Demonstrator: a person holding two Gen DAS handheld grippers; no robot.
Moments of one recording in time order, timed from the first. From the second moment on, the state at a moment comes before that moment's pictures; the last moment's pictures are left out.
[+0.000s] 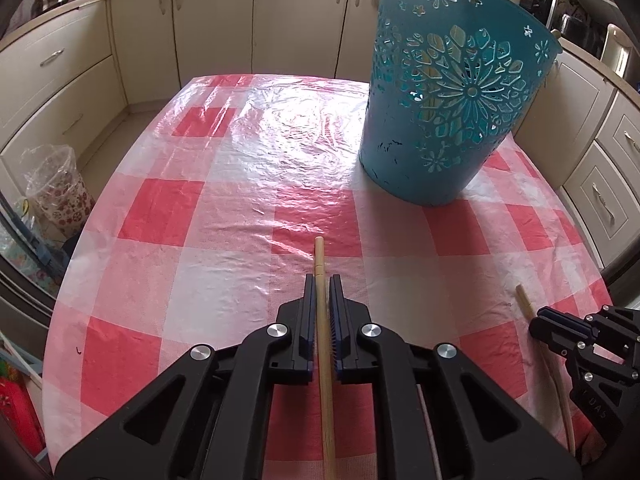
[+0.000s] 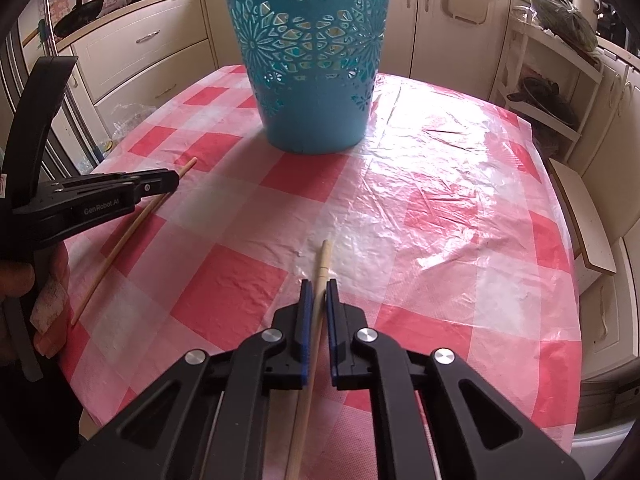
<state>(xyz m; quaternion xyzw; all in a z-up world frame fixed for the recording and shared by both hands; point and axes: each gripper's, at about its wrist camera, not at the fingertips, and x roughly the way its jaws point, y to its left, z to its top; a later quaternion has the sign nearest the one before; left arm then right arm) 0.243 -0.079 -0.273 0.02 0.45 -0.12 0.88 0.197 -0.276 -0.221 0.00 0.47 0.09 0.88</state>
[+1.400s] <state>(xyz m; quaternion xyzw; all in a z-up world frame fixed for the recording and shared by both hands) 0.255 -0.073 -0.068 -0.11 0.21 -0.22 0.94 0.199 -0.280 -0.221 0.01 0.47 0.08 0.88</state>
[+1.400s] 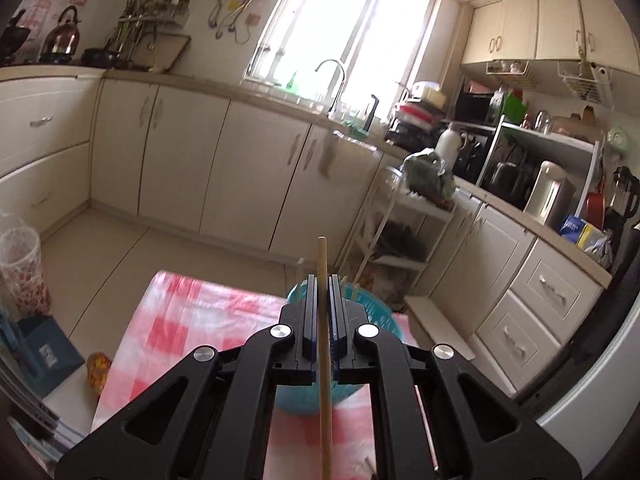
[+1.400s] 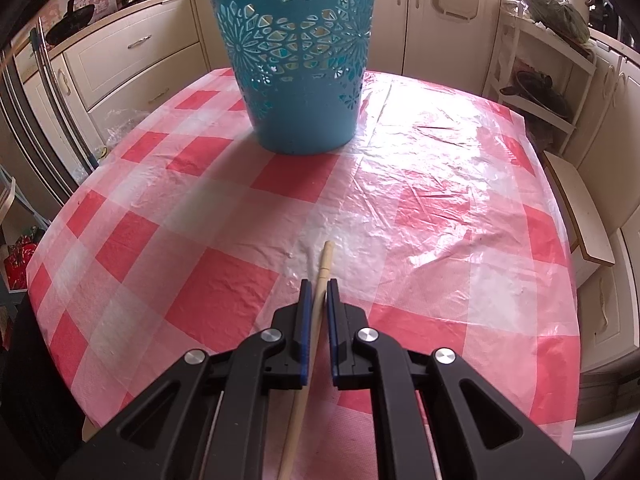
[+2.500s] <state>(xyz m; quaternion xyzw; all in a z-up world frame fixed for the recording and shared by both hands) 0.331 -0.159 -0.111 -0.07 0.17 -0.19 0.96 0.200 -0.276 -0.223 0.01 0.46 0.10 0.88</state>
